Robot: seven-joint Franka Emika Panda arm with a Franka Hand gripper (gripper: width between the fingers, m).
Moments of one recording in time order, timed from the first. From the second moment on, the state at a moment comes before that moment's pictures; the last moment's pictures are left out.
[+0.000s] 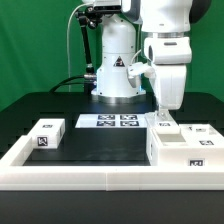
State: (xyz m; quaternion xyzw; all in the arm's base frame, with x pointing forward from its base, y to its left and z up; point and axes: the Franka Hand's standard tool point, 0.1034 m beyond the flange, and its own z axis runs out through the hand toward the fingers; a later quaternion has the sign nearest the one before) arm 0.478 0.060 0.060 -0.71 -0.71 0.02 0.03
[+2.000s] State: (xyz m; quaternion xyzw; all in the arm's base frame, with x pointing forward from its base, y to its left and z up) arm 0.572 0.061 0.062 -0.69 -0.72 -0.01 0.03
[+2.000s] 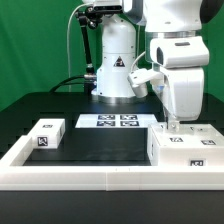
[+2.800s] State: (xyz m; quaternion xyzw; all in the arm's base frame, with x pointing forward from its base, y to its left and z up) arm 0.576 0.061 0.060 -0.70 -0.72 0.00 0.04
